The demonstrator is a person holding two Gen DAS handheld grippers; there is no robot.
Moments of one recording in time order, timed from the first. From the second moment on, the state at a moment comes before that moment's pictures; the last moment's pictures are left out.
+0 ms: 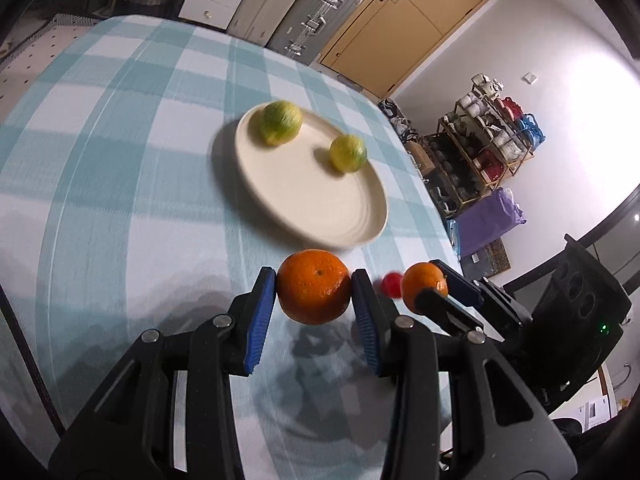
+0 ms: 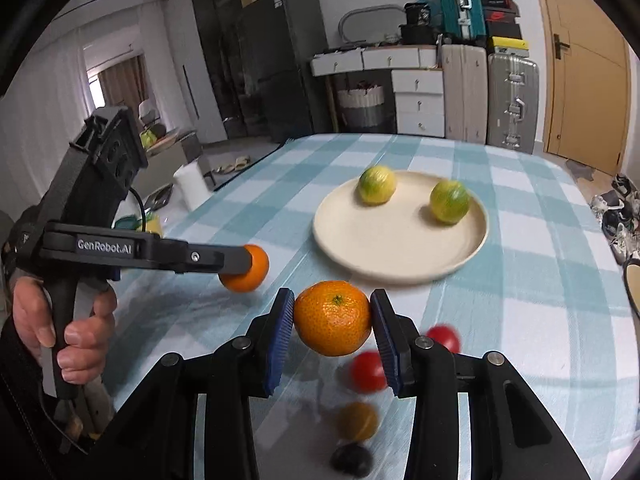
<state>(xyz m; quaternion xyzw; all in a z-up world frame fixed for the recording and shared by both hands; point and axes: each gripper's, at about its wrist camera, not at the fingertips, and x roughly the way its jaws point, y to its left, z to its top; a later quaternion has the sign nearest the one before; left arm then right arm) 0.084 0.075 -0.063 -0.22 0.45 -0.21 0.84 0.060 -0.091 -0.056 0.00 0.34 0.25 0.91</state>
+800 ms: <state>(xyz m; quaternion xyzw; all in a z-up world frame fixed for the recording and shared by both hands) 0.285 0.024 -0.022 -0.18 0.46 -0.21 0.84 0.200 -0.108 -0.047 0.01 0.33 0.21 0.92</state>
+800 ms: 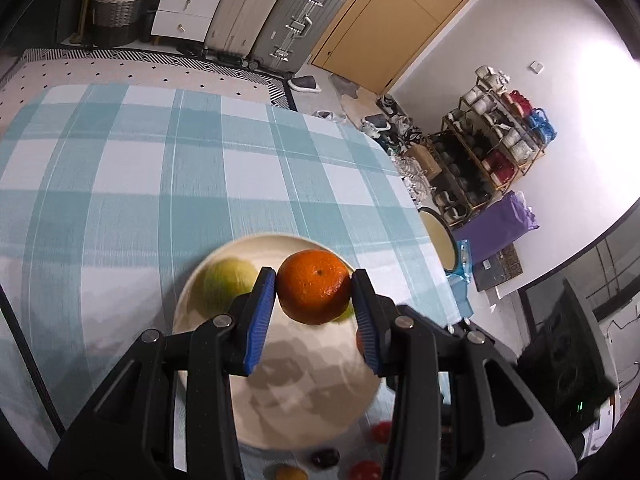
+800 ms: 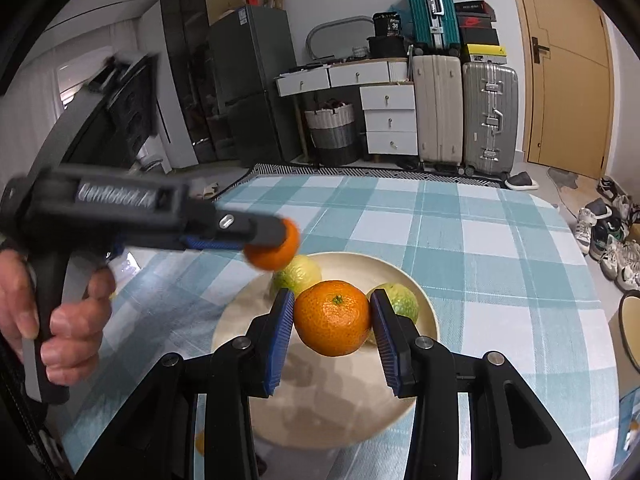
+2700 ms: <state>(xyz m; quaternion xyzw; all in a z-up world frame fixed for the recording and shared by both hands) 0.243 0.023 -0.002 -0.14 0.44 -0.15 0.87 0.168 -0.133 -0.035 0.03 0.30 0.17 0.94</state>
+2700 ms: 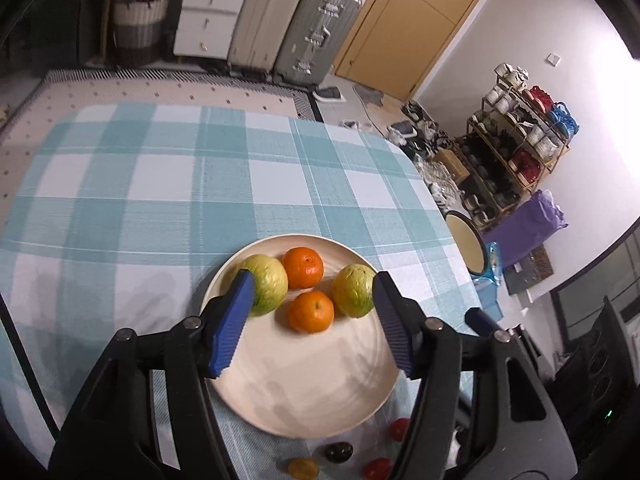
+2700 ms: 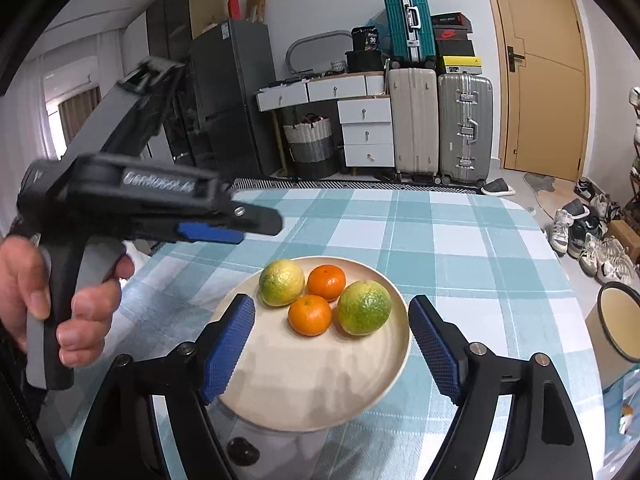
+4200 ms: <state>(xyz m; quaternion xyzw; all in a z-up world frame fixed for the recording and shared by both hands) 0.102 0.028 -0.063 -0.07 0.47 -0.10 0.87 0.086 -0.157 -0.031 0.05 0.31 0.17 0.93</state>
